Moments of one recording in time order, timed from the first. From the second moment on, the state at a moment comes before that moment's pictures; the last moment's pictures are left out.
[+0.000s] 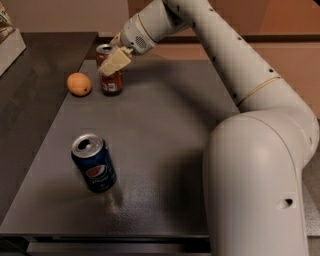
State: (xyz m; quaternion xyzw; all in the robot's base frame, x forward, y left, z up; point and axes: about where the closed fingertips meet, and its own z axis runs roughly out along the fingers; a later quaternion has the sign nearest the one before) arm 0.690 0.144 0.927 -0.66 0.59 0.30 0.35
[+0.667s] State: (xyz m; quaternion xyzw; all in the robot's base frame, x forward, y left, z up) arm 0.683 0.154 0.916 -0.68 0.59 0.29 0.33
